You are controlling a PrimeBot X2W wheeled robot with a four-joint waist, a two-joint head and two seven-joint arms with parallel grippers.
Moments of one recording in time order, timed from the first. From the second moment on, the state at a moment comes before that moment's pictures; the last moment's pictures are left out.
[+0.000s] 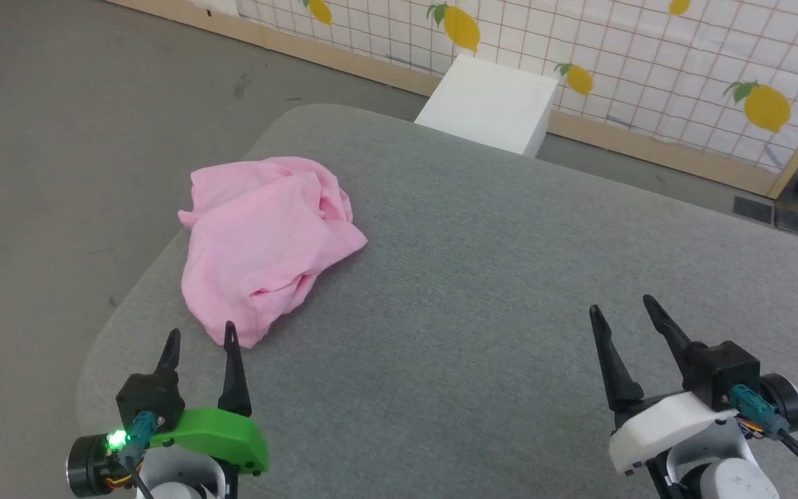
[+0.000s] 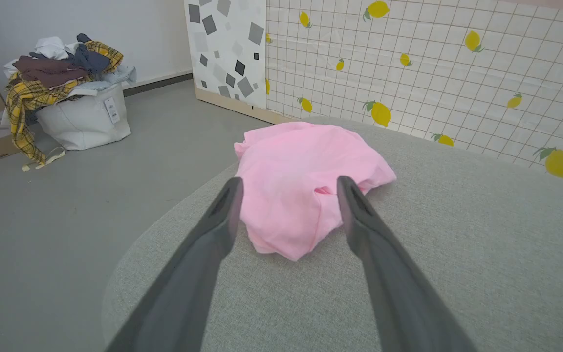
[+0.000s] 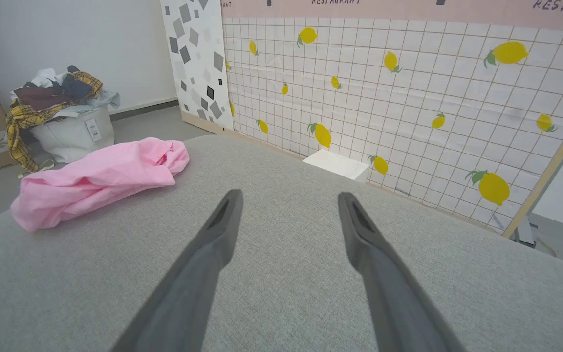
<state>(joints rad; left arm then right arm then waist) -0.02 0.10 -0.08 0.12 -0.19 0.13 -0.16 -0.03 -0.05 0.04 0.10 0.05 0.13 -0.10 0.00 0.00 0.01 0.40</state>
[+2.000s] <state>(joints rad) -0.36 0.23 -0.16 0.34 -0.50 0.00 0.00 -0.21 -0.05 0.11 0.11 0.01 0.13 -0.12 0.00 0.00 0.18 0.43</state>
